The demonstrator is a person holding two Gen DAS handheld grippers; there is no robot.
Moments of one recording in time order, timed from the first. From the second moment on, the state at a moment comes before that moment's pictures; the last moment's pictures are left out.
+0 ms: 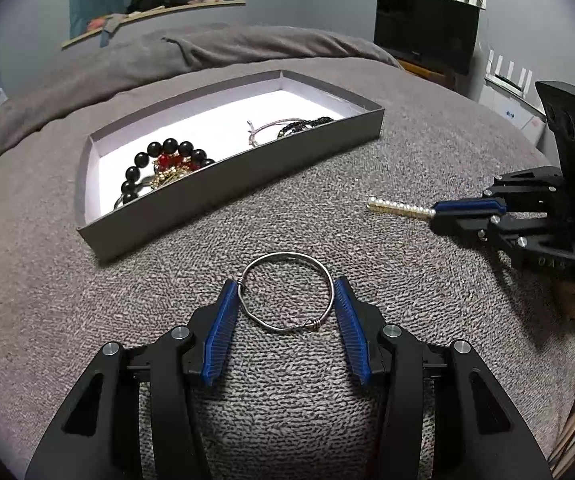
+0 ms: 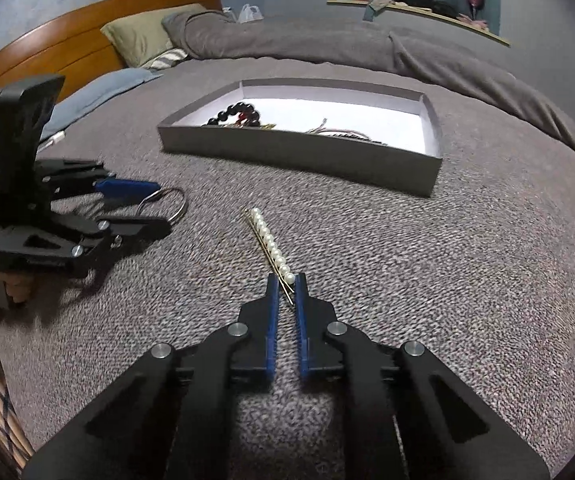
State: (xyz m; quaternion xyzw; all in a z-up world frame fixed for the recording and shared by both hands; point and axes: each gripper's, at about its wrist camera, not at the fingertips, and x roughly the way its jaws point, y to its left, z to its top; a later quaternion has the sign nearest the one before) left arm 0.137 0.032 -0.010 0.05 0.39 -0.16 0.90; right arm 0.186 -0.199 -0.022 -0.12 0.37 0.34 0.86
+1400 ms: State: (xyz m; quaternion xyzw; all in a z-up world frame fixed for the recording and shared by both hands) left arm 0.144 0.029 -0.012 0.05 0.40 -0.15 0.90; right arm 0.216 -0.178 -0.024 -0.12 0.38 0.35 0.85
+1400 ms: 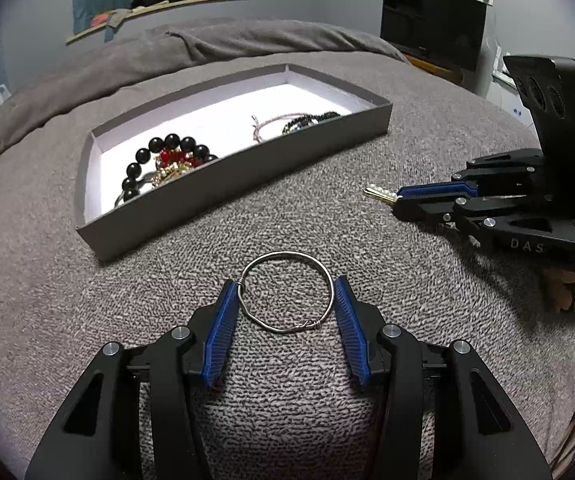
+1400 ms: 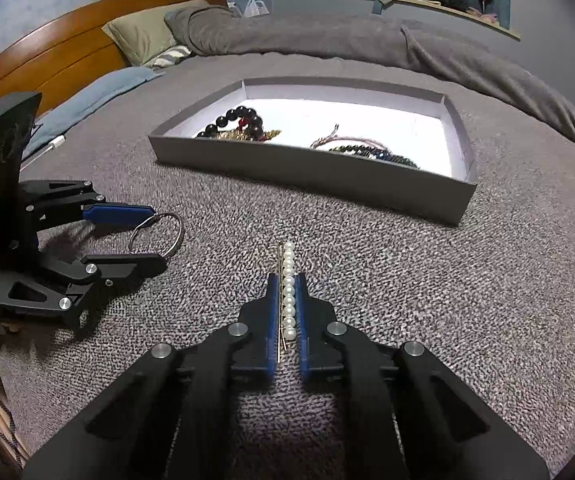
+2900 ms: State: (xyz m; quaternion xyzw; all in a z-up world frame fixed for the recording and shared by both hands) left arm 0.239 0.069 0.023 -0.02 0.30 -0.04 0.95; right arm 0.327 -0.173 0.012 0.03 0.30 0.26 0.92
